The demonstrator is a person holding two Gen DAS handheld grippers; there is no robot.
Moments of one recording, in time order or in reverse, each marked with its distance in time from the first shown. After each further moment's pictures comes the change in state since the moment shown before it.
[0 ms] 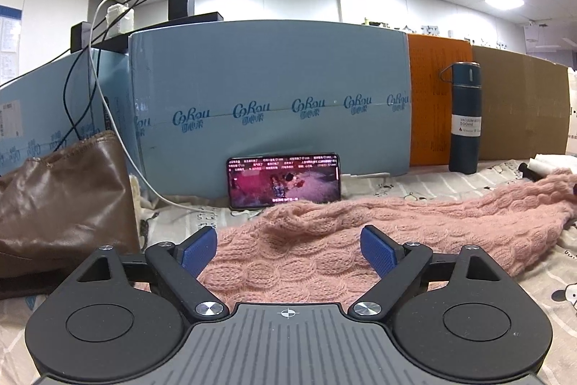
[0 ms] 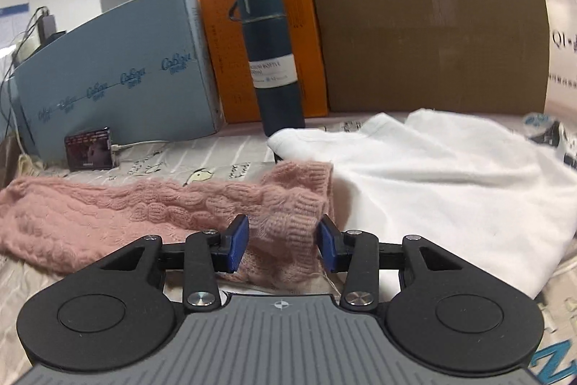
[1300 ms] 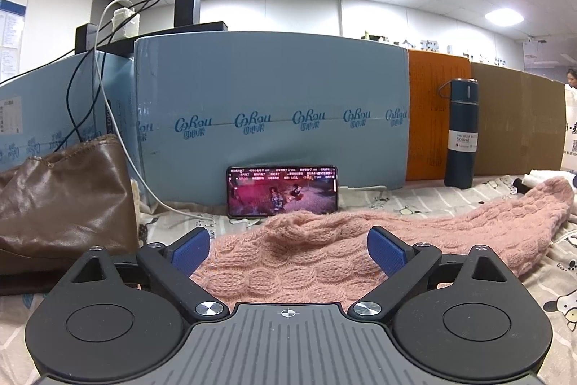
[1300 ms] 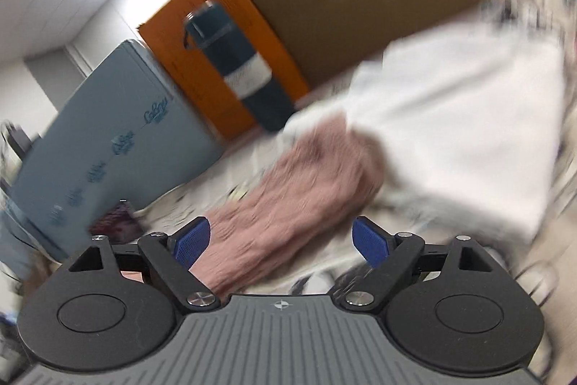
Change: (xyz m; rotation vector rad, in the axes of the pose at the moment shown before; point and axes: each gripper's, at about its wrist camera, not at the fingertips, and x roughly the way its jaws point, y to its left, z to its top) left arm -0.008 0.005 0.003 -0.036 -0.048 -0.008; right arm -0.018 0.029 0.002 0.492 0.029 0.018
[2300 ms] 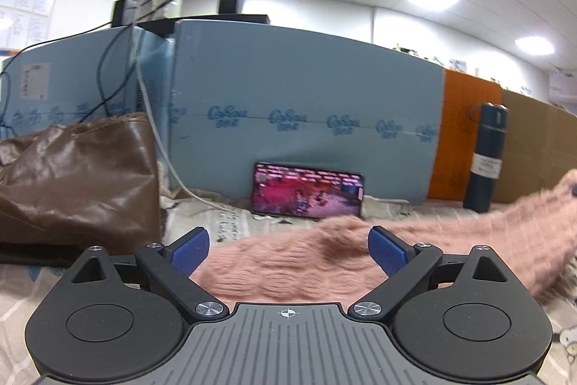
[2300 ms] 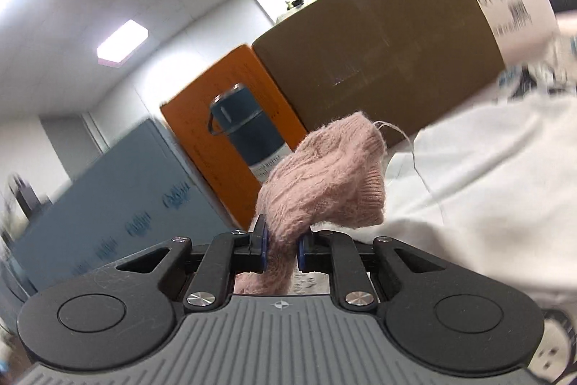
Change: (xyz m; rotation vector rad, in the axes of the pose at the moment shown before) left arm 0.002 0.023 0.001 -0.147 -0.006 0.068; right arm 0.015 0.030 0.008 -0.102 -0.341 -0.011
